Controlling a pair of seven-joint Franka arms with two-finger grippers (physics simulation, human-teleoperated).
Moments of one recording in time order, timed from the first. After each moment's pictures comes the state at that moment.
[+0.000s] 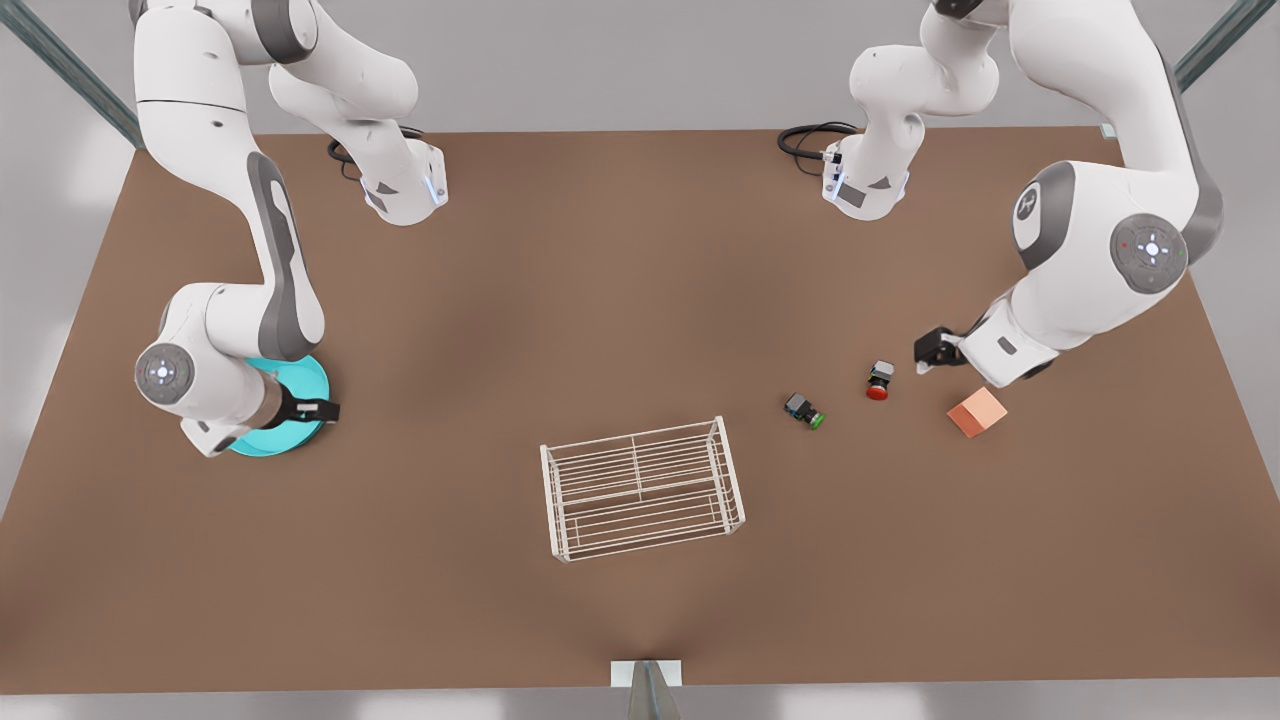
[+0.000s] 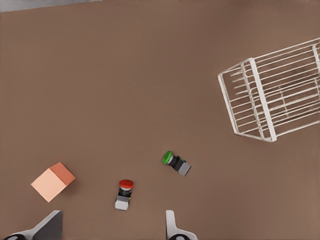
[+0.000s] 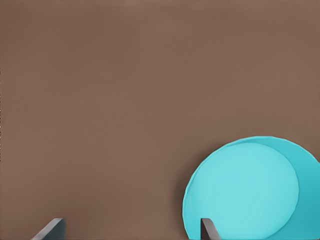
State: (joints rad) left arm -0.14 0.17 0.00 -1.52 -0.06 1.67 0.02; right arm -0.04 0.29 0.00 -1.88 -0.01 2.05 -0.03
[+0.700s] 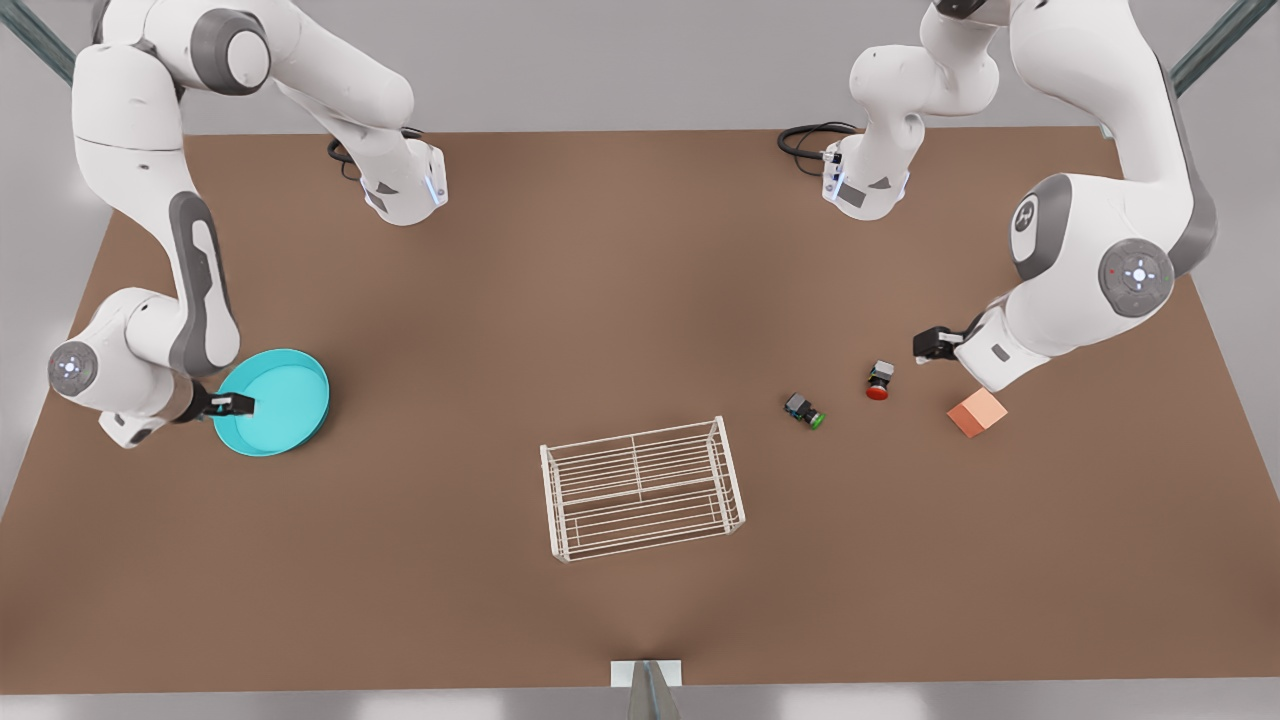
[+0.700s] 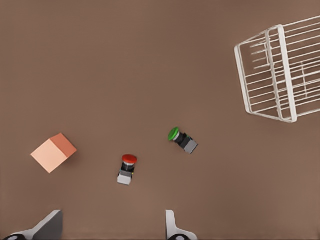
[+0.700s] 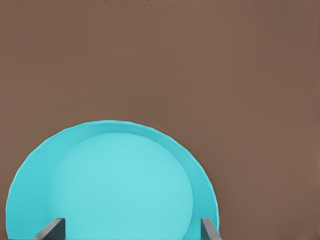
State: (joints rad) left arm -0.12 0.17 -0.01 -1.57 -0.05 1.58 -0.02; right arm -0.43 0.40 0.08 -1.95 -0.10 2.25 -0.37
